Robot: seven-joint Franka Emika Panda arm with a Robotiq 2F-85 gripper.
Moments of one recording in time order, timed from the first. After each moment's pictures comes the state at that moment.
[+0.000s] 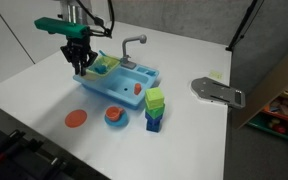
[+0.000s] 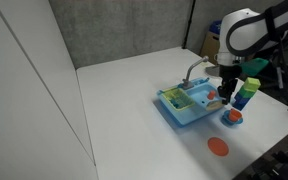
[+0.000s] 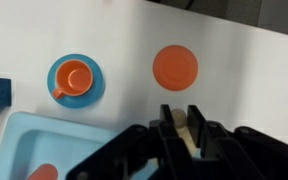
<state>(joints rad) 0.00 0.31 0.03 -2.14 0.00 2.08 -0.14</state>
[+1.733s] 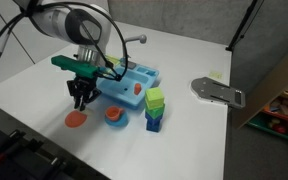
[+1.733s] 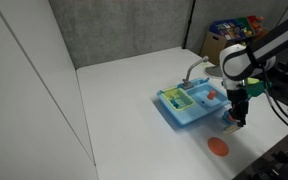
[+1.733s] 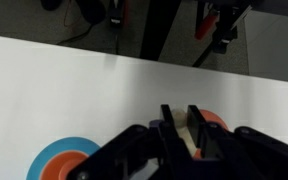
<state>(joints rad) -0.05 0.52 -0.02 -2.14 0.00 2.00 -0.16</state>
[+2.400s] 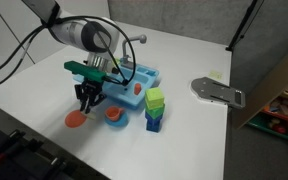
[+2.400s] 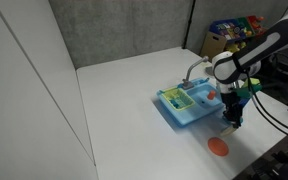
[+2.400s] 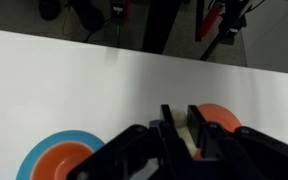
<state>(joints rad) -0.06 0.67 -0.02 -2.00 0.00 1.93 -0.16</state>
